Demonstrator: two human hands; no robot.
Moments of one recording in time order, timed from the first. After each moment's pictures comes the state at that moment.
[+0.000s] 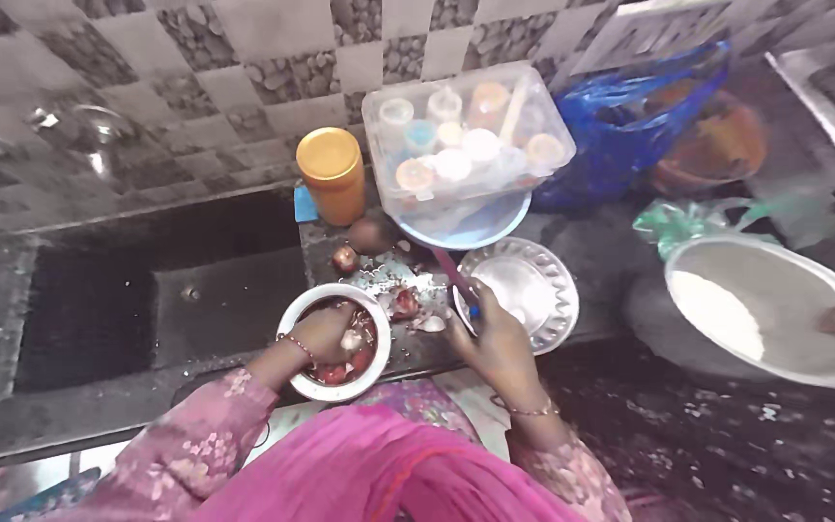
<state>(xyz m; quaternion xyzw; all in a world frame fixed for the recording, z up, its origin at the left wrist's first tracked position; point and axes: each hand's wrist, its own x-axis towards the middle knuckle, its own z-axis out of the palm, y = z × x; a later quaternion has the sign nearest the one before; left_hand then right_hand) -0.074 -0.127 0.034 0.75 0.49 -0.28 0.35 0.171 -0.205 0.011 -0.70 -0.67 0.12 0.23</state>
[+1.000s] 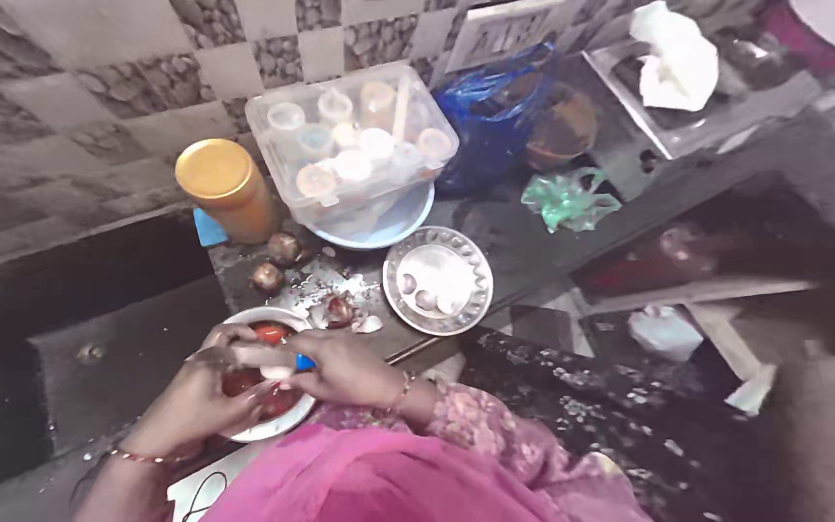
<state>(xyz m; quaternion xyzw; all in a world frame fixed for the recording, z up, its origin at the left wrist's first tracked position) -0.138 -0.165 0.015 0.76 0.44 0.24 0.43 0.095 -0.187 0.039 -0.46 -0.75 0.43 0.19</state>
